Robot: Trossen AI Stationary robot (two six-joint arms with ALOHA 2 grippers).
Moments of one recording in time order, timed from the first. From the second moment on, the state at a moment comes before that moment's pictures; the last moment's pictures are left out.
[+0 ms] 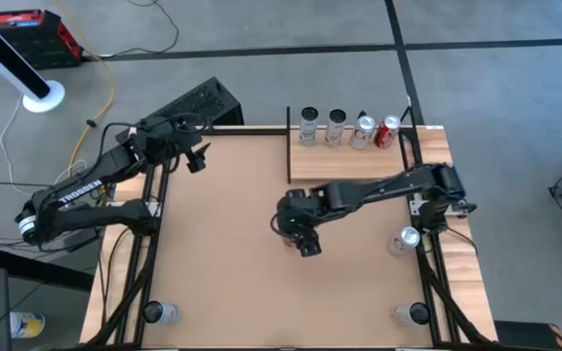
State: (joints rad) left arm 0.62 0.83 0.83 -0.39 -0.34 0.55; right arm 0.13 1.85 1.61 -0.86 0.02 -0.13
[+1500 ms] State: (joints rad) left arm 0.62 0.83 0.82 -0.39 -0.32 0.54; right arm 0.12 1.87 1.63 -0.84 0.08 -0.05
